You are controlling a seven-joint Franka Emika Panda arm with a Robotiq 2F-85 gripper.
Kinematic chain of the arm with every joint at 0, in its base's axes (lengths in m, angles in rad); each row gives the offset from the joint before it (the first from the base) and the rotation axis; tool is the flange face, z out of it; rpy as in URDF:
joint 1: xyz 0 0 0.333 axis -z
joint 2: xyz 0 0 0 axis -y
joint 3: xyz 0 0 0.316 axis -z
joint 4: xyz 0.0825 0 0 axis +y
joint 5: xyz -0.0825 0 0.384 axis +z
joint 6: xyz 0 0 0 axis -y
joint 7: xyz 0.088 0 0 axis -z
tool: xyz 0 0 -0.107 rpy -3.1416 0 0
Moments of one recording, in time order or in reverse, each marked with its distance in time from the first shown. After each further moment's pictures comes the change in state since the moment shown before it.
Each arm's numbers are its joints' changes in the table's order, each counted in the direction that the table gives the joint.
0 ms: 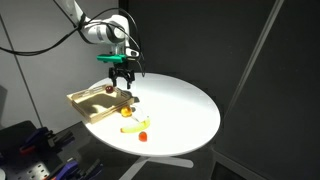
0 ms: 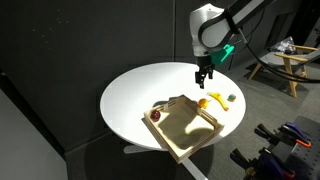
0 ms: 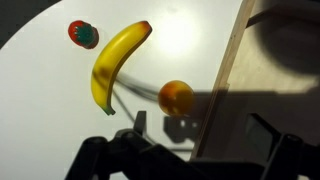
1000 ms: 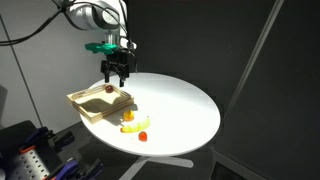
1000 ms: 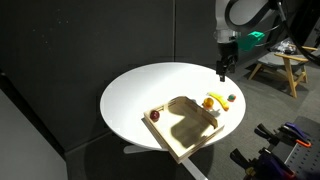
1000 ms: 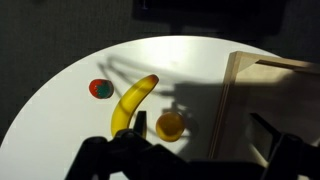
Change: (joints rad) arm 0.078 0.285 0.003 0.222 0.077 -0.078 -0.049
